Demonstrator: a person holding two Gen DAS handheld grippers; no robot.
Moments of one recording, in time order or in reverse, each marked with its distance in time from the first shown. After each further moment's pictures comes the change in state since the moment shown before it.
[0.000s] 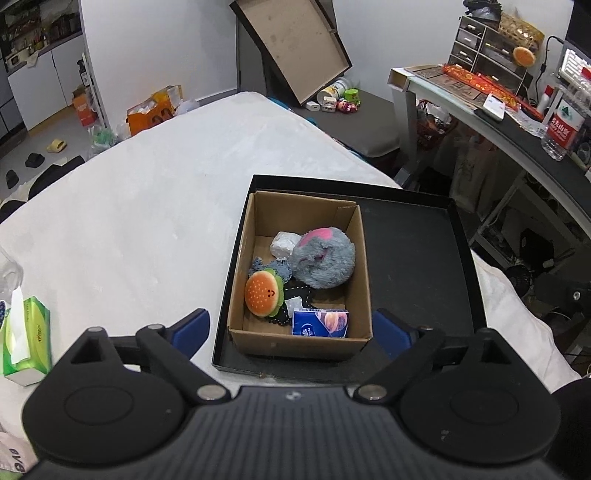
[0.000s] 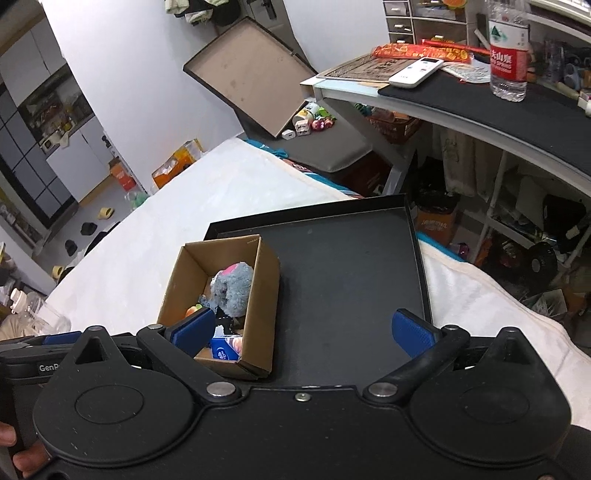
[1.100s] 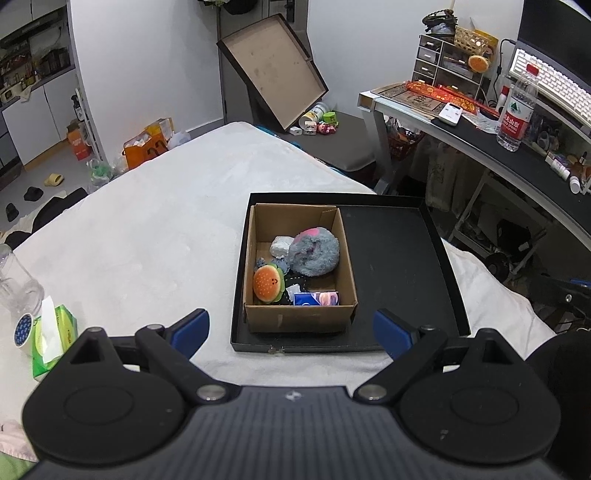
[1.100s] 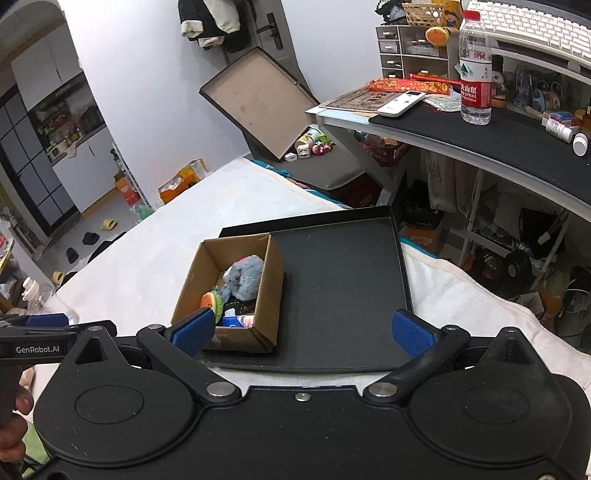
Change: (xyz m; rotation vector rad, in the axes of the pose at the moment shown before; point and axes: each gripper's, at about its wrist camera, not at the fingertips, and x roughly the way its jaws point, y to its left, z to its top) left arm -0.086 0.007 -0.043 0.084 -0.090 -0.026; right arm -0.079 0.019 -0.054 -0.030 -0.105 -0.022
